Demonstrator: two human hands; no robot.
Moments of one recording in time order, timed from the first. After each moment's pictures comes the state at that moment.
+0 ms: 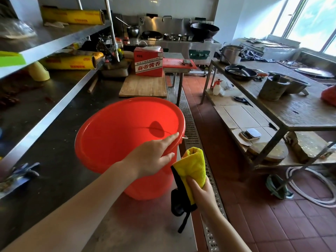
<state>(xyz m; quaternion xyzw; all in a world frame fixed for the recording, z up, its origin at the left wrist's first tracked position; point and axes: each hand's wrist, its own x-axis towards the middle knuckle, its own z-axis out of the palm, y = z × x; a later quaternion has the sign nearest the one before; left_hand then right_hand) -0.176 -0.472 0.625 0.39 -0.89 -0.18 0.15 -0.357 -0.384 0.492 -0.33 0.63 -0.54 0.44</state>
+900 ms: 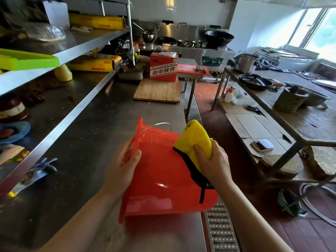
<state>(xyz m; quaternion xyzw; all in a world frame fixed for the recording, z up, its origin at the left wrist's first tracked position) -0.083 -0.444 0.586 0.50 -0.57 -0.41 0.50 -0.347 -0.457 0.577 -0.57 0.71 -0.41 0.11</state>
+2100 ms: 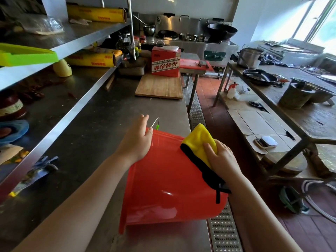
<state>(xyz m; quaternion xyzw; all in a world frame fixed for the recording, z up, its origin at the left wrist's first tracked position) -0.101 -0.521 0.623 0.59 -0.70 -0.26 0.30 -0.363 -0.485 0.575 -0.58 0.76 -0.27 0.16</state>
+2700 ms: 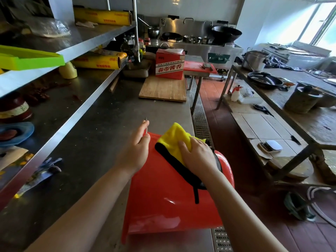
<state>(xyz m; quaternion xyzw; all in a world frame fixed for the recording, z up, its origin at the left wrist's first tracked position) -0.088 -0.514 0.610 0.56 -0.61 -0.36 0.42 -0.282 -0.509 0.596 -0.65 0.72 -0.23 0.12</state>
